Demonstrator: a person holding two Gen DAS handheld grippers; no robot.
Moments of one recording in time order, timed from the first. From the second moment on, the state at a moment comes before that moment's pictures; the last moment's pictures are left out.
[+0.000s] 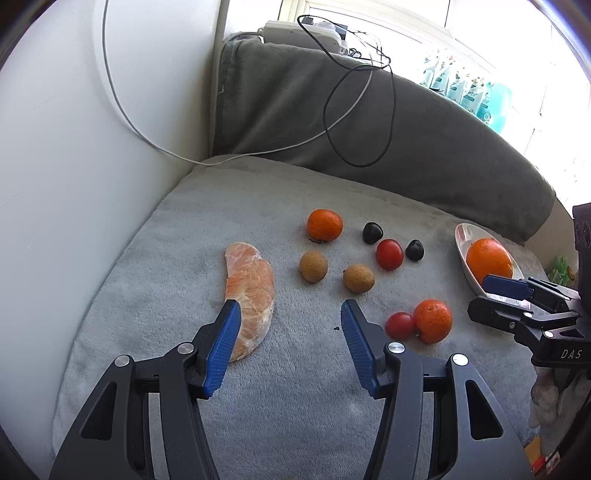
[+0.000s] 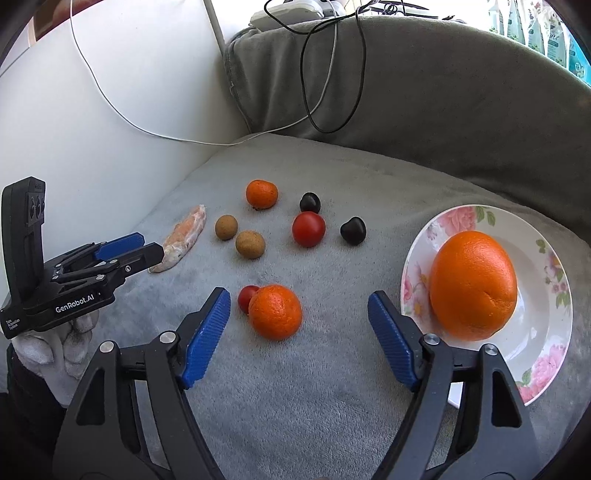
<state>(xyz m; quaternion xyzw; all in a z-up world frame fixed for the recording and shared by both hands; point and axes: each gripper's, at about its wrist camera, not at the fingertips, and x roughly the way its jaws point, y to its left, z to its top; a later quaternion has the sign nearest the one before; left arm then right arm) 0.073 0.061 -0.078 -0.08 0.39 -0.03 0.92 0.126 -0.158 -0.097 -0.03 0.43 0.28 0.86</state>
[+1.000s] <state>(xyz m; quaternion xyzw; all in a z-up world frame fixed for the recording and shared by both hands) 0.143 0.028 -0.106 -0.01 0.43 -0.07 0.90 0.148 -0.138 -0.128 -0.02 0.47 0.32 0.82</state>
